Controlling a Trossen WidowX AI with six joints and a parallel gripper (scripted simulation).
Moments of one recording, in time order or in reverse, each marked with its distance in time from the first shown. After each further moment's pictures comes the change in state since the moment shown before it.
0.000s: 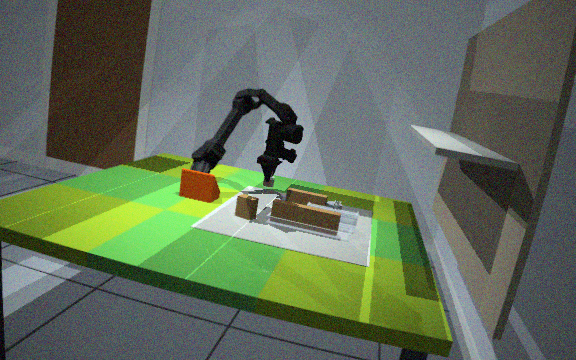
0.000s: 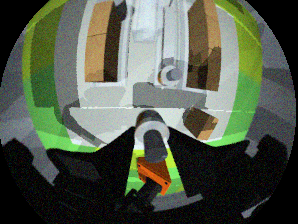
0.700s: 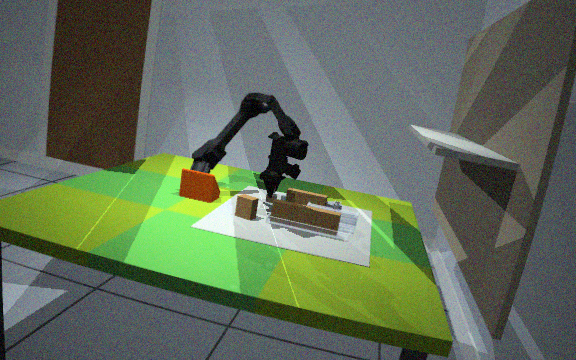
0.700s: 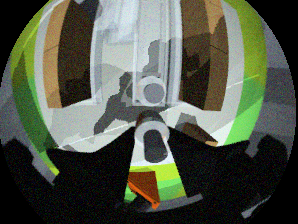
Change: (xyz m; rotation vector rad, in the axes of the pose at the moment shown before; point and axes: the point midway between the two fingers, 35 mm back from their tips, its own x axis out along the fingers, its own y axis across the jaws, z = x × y) arm 0.044 -0.038 0.029 0.010 0.000 -0.012
